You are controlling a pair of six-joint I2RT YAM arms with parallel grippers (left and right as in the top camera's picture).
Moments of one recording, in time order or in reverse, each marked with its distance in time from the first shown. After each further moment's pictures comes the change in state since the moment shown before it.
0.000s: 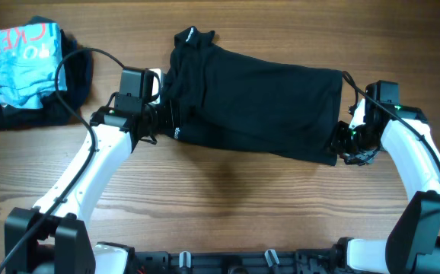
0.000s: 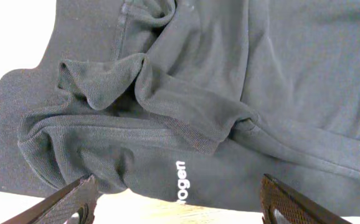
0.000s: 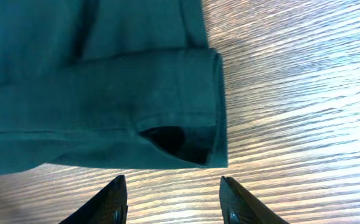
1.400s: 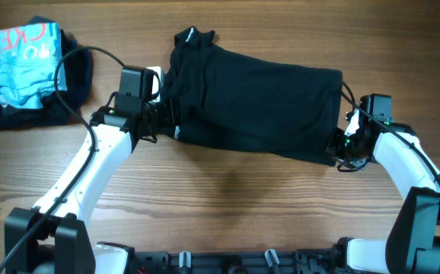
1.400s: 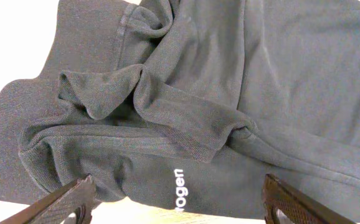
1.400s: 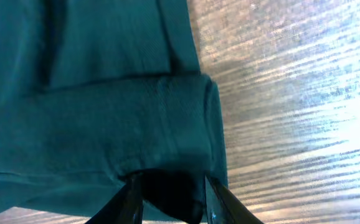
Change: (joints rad) left arm 0.000 0.000 0.000 0.025 -0.001 0.000; right arm 0.000 0.000 -0.165 0.265 -0.006 0.034
